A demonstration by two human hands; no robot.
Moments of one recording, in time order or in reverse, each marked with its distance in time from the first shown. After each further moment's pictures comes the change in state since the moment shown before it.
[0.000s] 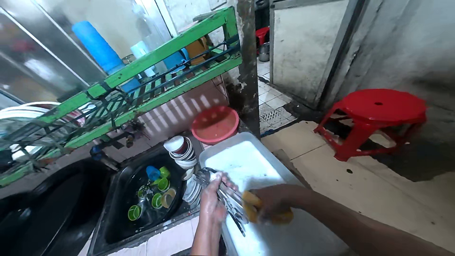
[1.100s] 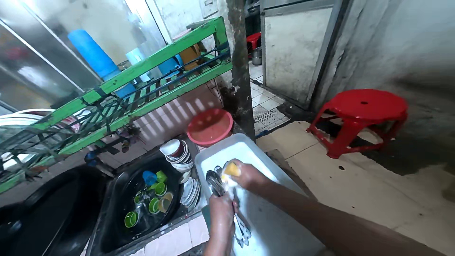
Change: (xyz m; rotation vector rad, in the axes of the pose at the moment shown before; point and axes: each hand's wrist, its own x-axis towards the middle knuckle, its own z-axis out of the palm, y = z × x) left_hand -0.028 -0.030 0.014 0.558 0.160 0.104; right_hand 0.015 -0.026 -0.011 0.246 0.669 0.072
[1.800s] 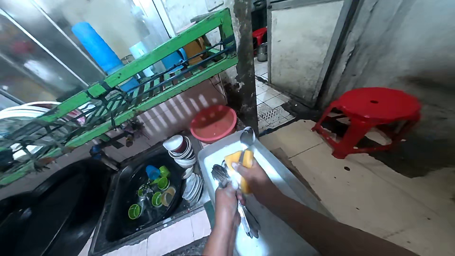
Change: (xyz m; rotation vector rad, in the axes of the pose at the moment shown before) left_hand 0.004 0.001 0.005 -0.165 -0.117 -0.012; right_hand -0.008 -0.004 0.029 0.922 0.390 0.121
